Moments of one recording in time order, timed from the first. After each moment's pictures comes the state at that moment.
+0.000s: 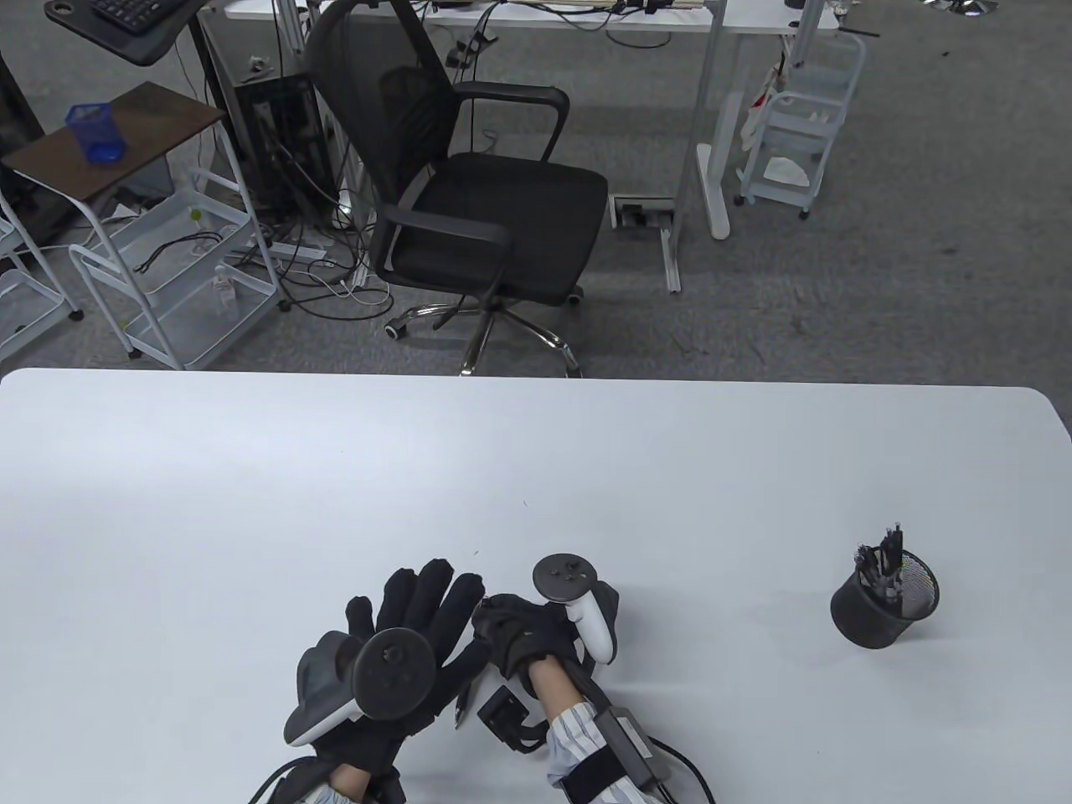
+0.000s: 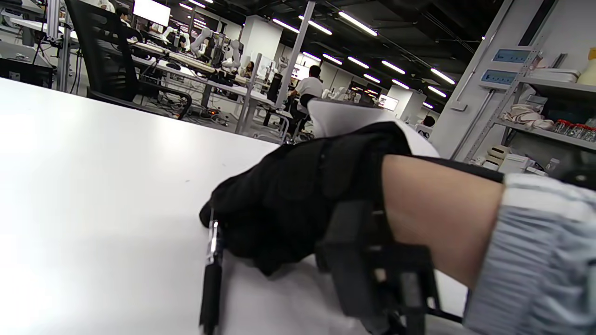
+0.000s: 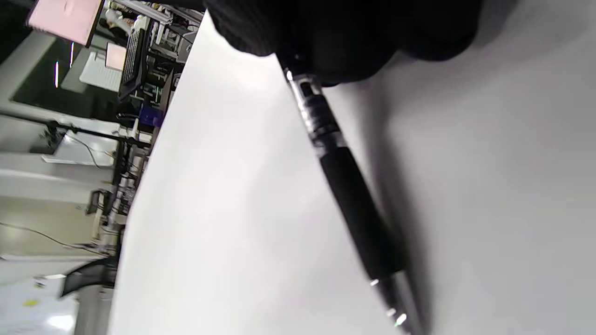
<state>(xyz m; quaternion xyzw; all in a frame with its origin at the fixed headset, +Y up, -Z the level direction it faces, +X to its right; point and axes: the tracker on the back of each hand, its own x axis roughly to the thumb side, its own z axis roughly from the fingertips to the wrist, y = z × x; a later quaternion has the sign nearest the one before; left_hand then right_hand) -0.164 -0.676 -0.230 -0.06 -0.18 0.16 0.97 0.001 -0.815 -0.333 -0.02 0.31 0.83 0.47</state>
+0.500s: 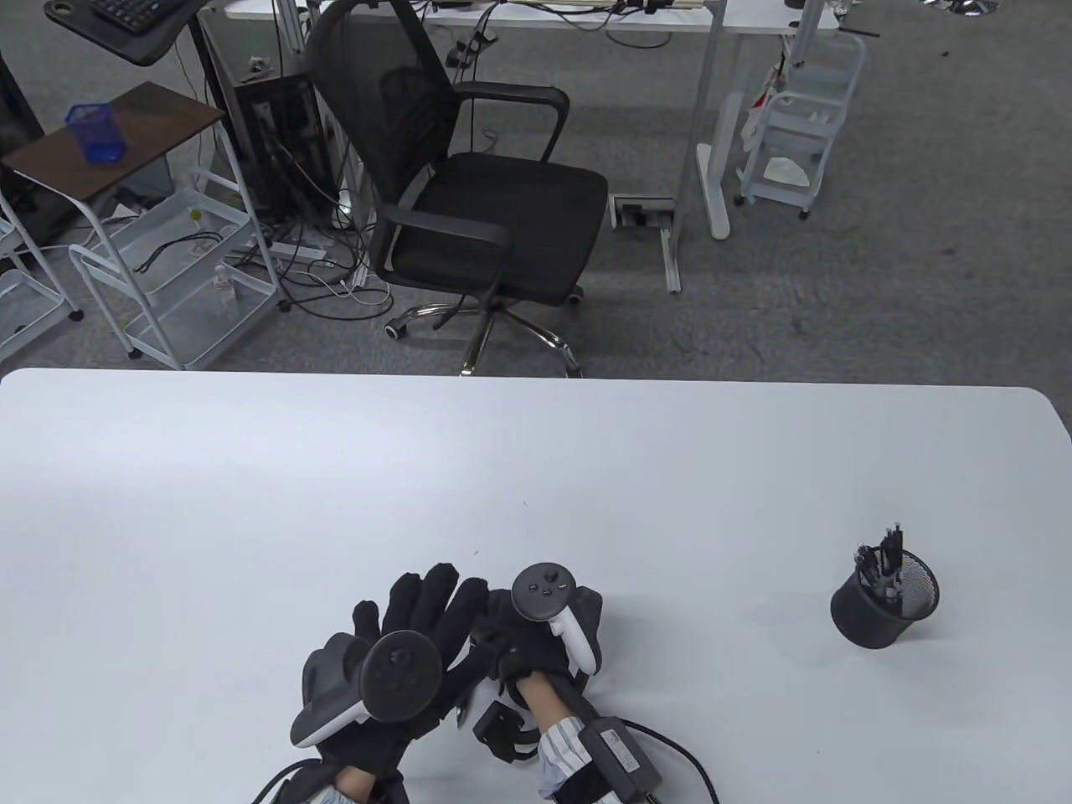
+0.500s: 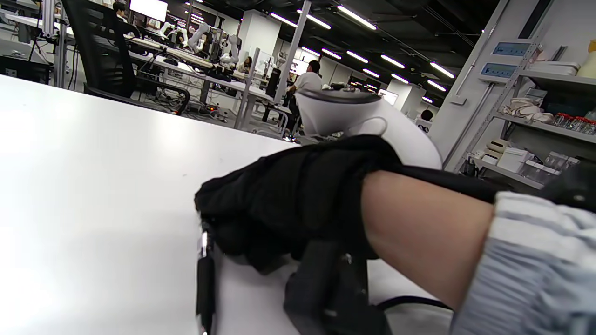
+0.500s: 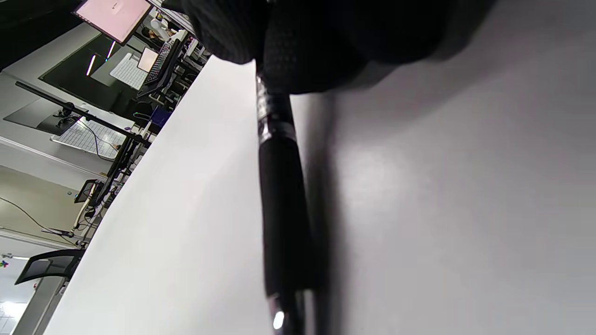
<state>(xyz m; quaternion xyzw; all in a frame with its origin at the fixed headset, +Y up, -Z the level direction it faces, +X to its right) -0.159 -0.677 -0.228 -0.07 -0.19 0.16 0.97 -0.007 -0.820 -0.325 0.00 0.23 0.88 0.41</state>
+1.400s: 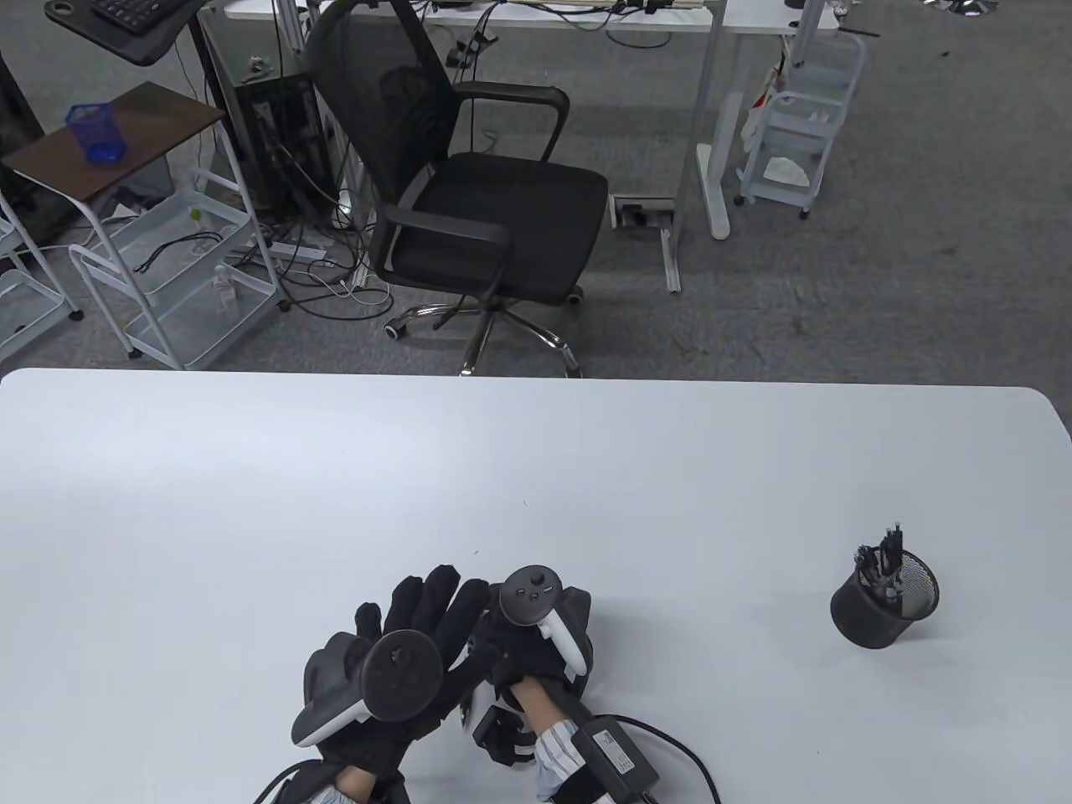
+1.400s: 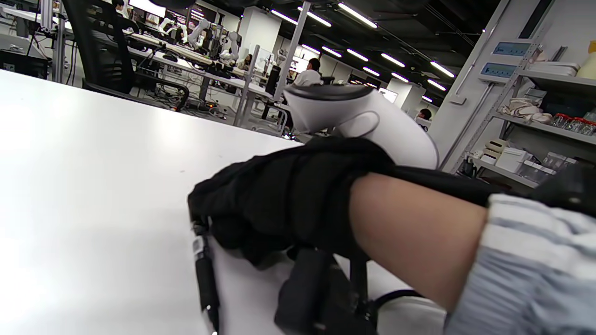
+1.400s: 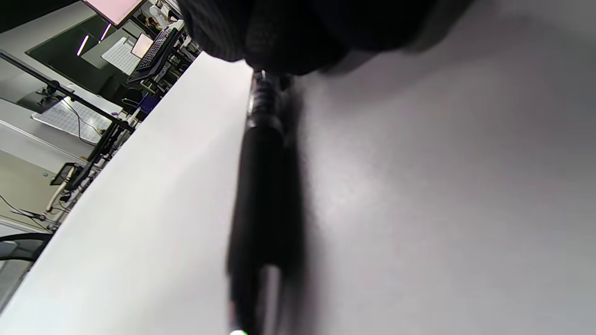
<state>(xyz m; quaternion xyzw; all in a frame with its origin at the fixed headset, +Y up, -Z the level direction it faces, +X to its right) -0.158 -0.679 -0.229 -0.07 -0.19 0.16 0.97 -0.010 -0.821 -0.326 0.00 0.24 0.90 0.38</state>
